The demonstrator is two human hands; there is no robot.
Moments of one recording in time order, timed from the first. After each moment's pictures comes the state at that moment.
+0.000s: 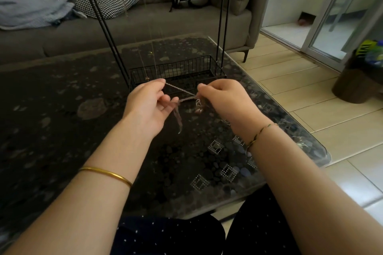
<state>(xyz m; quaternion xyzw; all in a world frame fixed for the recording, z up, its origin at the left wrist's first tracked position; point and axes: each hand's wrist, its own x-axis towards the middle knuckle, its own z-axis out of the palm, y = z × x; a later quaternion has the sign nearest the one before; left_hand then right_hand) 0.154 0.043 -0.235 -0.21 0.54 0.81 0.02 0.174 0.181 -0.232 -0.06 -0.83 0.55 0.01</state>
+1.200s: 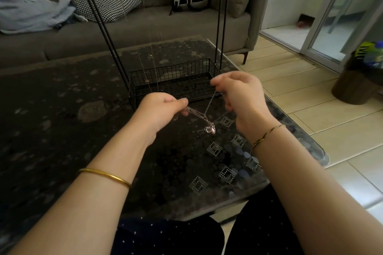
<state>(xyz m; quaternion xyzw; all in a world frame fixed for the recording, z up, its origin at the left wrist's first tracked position) 0.166 0.043 -0.236 -0.04 0.86 0.50 0.06 0.178 0.194 -0.227 -0.11 -0.72 0.67 0.10</state>
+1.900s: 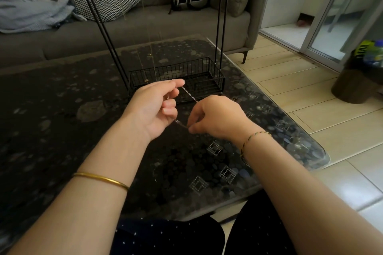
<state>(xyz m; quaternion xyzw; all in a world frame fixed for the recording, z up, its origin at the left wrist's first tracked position) 0.163 0.043 -0.225 -0.12 0.60 0.78 0.10 0.174 0.178 -0.243 0.08 -0.97 0.21 -0.06</state>
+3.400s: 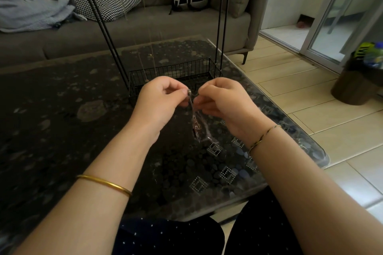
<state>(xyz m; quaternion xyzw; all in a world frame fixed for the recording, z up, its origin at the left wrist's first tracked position) 0.163 0.046 -0.235 0.03 0.84 0.54 -0.06 0.172 0.182 -0.234 -0.05 -0.72 0.69 -0.01</state>
